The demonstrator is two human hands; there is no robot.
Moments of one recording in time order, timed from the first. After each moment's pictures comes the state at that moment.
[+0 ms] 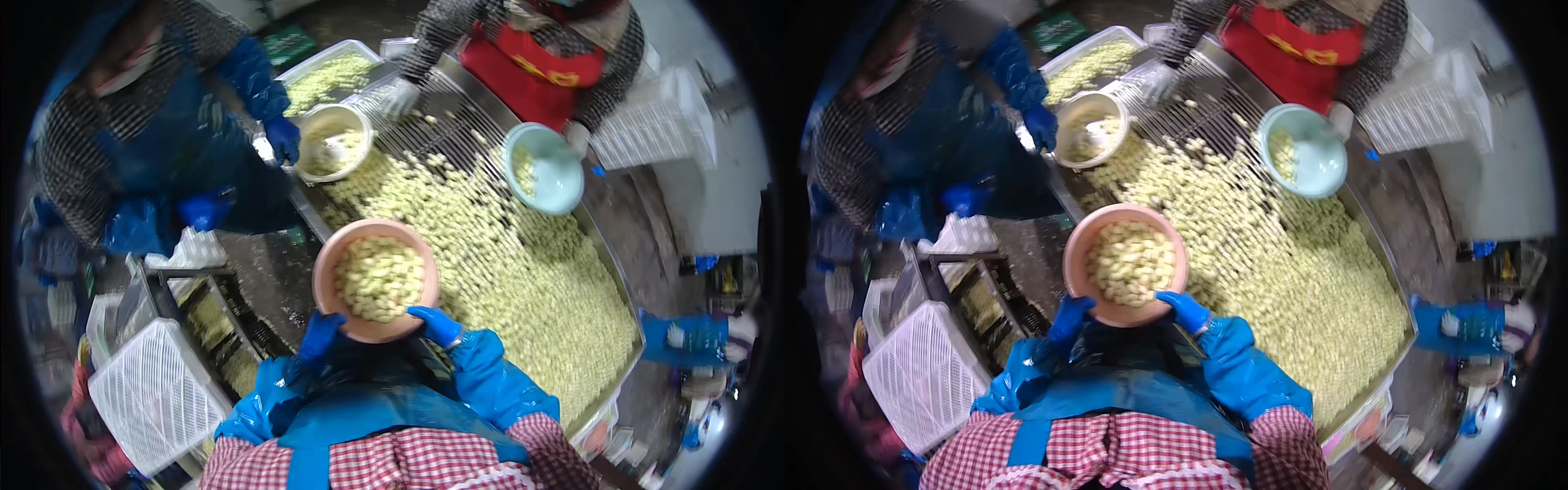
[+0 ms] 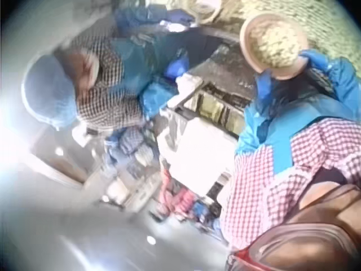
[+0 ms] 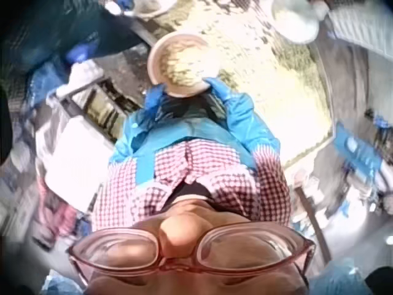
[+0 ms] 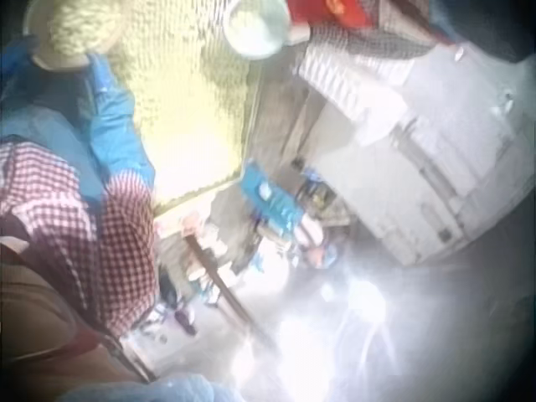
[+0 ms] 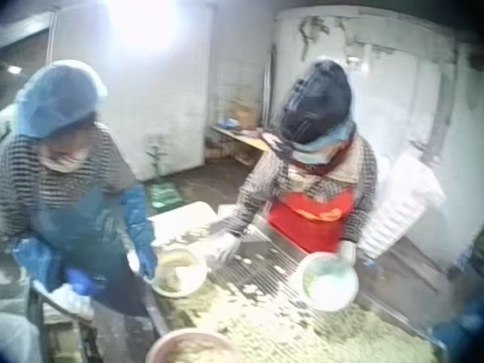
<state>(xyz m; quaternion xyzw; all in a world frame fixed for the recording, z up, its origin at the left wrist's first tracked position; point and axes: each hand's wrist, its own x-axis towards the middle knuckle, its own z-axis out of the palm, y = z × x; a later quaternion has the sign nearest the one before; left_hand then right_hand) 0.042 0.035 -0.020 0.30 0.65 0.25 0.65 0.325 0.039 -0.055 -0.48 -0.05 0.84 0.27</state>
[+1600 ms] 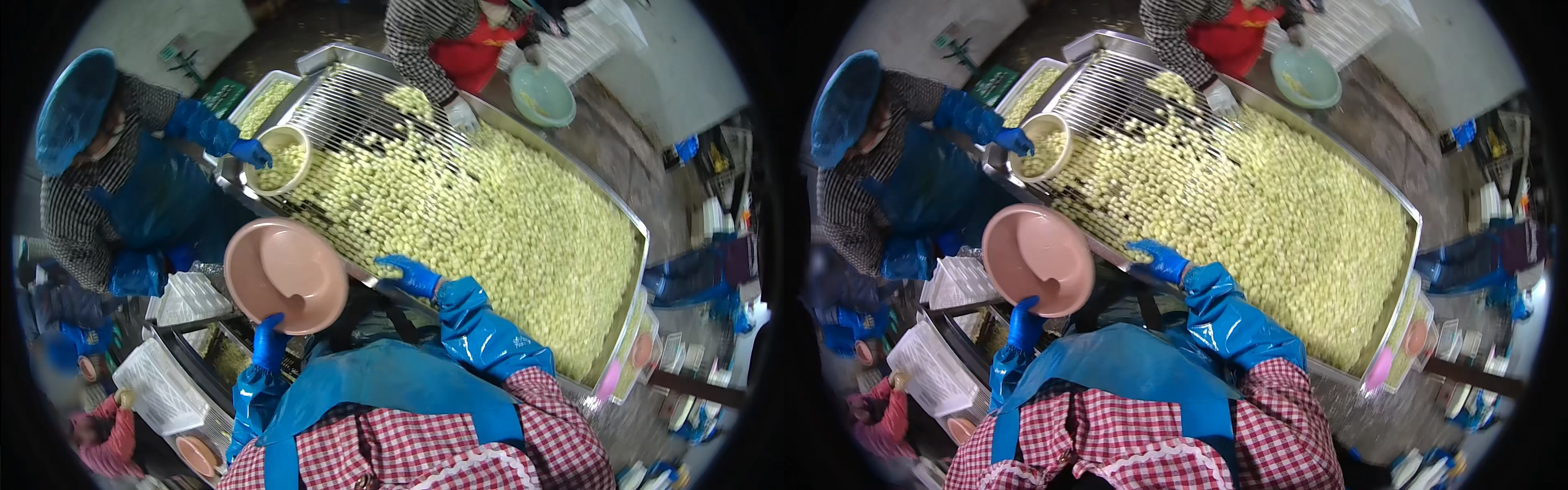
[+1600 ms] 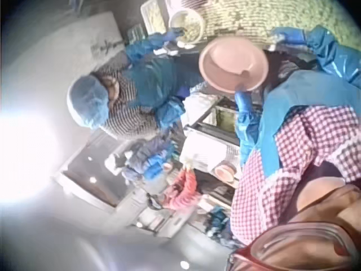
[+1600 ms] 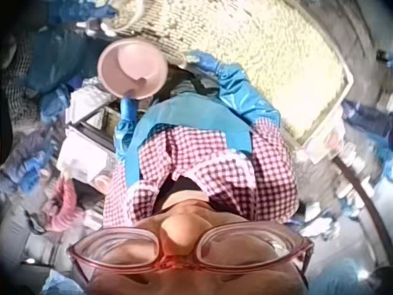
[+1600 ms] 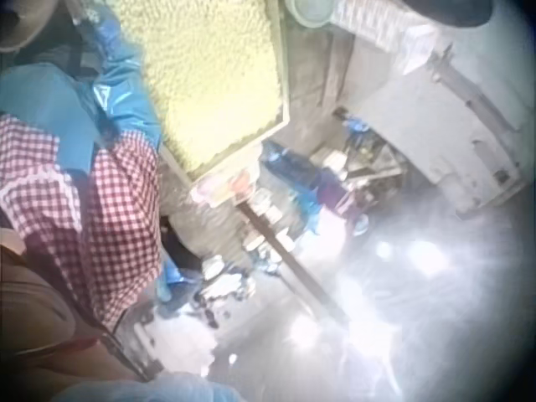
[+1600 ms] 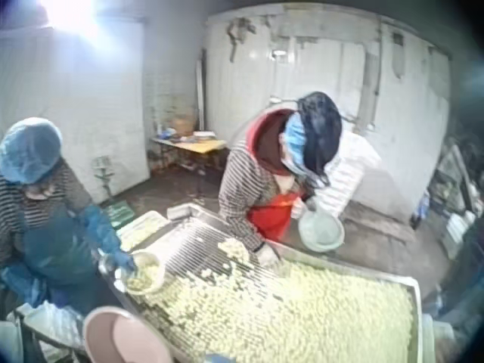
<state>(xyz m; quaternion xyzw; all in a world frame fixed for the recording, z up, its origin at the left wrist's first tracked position) -0.044 0.004 0.008 0.15 0.56 0.41 0.70 0.334 0.019 -0.075 -0.47 -0.69 0.43 0.34</state>
